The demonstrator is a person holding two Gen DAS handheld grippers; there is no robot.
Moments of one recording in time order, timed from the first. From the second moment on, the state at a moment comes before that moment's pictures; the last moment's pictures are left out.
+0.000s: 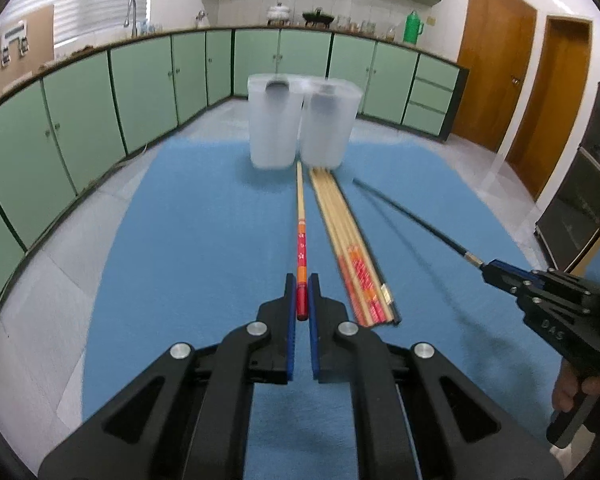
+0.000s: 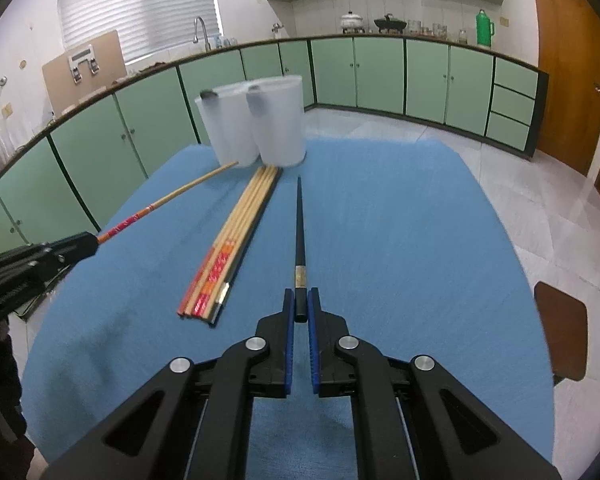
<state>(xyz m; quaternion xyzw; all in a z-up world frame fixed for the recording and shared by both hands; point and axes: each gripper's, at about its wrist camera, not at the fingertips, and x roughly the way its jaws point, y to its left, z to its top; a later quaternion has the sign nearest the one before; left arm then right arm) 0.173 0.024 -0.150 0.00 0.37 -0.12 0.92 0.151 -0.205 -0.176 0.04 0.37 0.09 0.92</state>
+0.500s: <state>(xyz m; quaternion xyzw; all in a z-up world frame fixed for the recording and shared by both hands) 0.152 0.032 -0.072 -0.01 0.29 -0.13 0.95 0.151 -0.211 -0.105 0.04 0.31 0.10 0.95</state>
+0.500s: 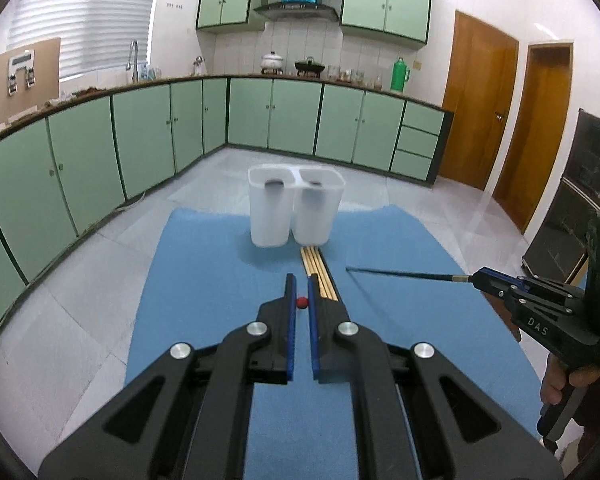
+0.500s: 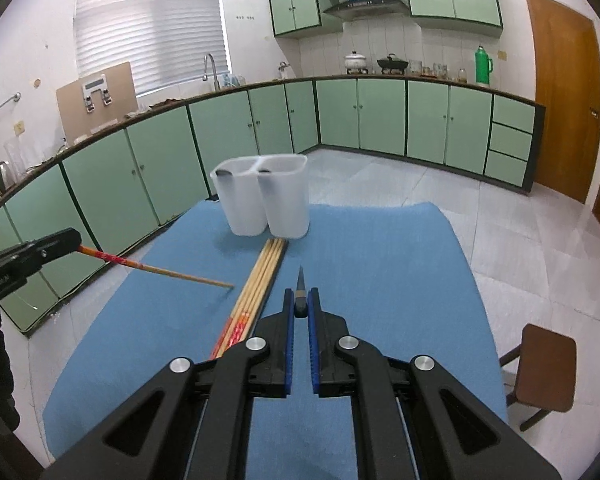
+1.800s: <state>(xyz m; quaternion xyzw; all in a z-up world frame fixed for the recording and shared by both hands) 0.218 0.032 0.077 0.05 0.15 -0.15 0.97 0.259 -0.188 0.078 -0.01 0.19 0.17 0.97</state>
